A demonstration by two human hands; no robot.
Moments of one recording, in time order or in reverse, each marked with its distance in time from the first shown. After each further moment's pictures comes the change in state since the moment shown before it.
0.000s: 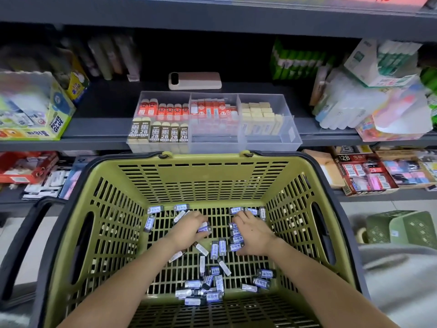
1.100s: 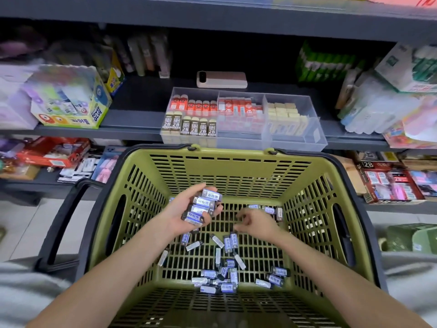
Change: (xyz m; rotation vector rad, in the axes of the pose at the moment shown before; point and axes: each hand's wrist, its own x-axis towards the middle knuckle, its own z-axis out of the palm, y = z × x) left_hand -0.057 0.038 -0.098 -1.994 -0.117 -0.510; right_hand 0.006 -0.040 -0.043 0.494 -0.038 0.149
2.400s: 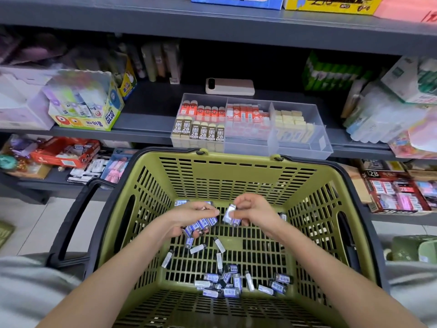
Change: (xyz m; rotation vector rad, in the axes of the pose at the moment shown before) left_hand -0.005 0.003 -0.018 0.848 0.190 0.038; right_hand -0.006 -0.041 -0.032 0.856 -0.012 -0.037
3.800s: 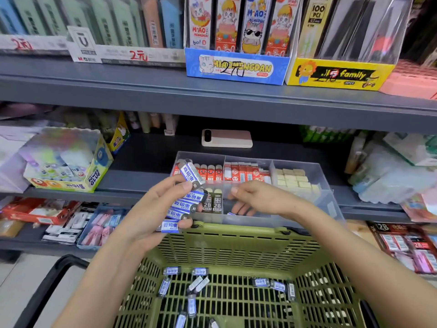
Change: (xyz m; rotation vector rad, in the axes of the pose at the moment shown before) left_hand -0.055 0.143 -0.044 -0.487 0.101 0.609; right_hand 0.069 -0.160 -0.061 -0.571 -0.126 -0.099
